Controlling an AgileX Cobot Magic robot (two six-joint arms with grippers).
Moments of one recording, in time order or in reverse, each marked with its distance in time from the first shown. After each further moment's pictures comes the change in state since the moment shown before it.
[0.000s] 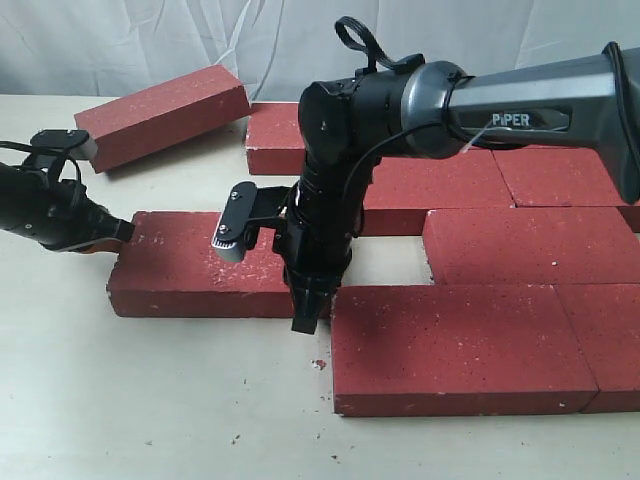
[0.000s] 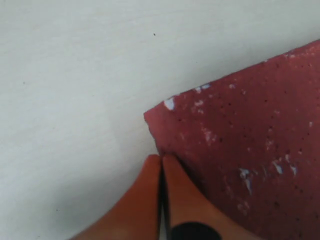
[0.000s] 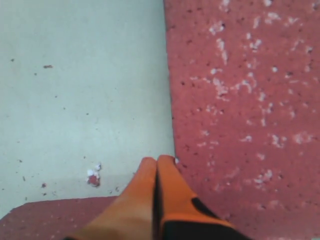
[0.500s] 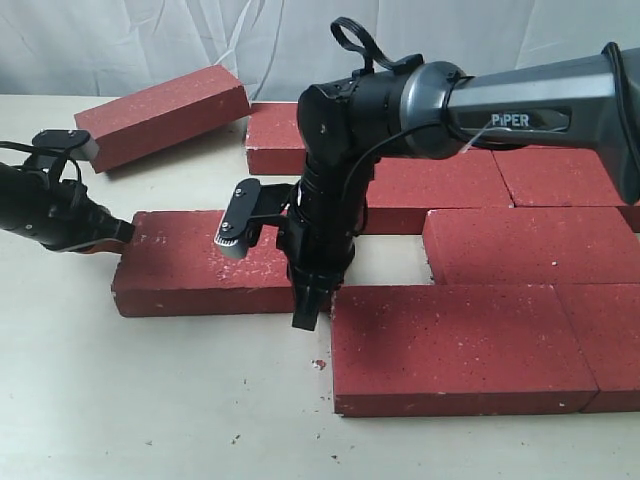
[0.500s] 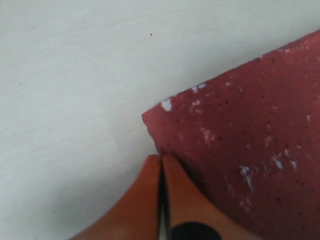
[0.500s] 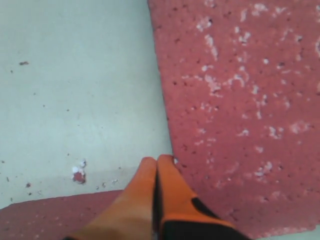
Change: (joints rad) left arm -0.002 0.000 0.000 -0.003 0.002 0.012; right arm 0.002 0.000 0.000 -0.069 -0.016 0.072
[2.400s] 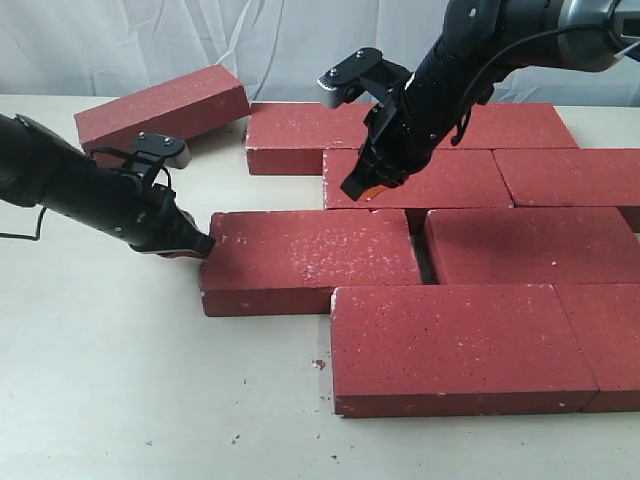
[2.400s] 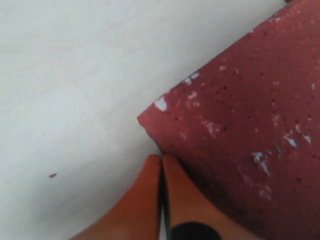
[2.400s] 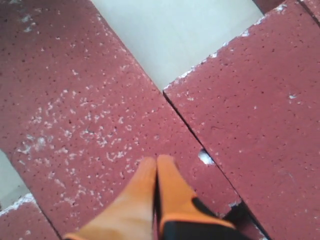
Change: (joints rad) left arm -0.240 0.085 -0.085 -0.058 -0.030 0.027; right arm -0.301 -0.123 0.000 0.198 -0.110 0.079
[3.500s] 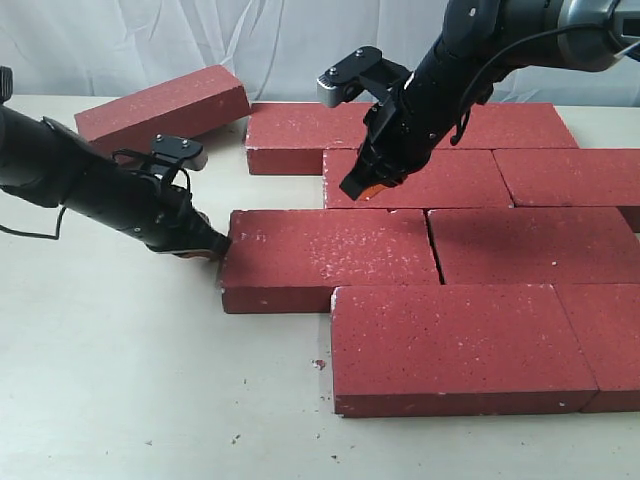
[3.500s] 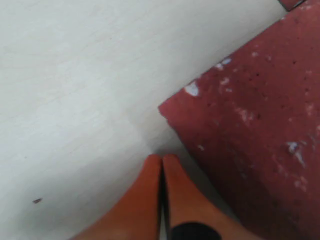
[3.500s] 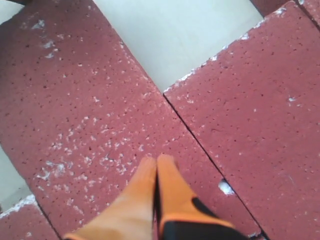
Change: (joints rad) left arm -0.037 0.038 -0.038 0.002 -0.046 -0.039; right arm 0.000 0.000 0.000 0.004 -0.005 -0.002
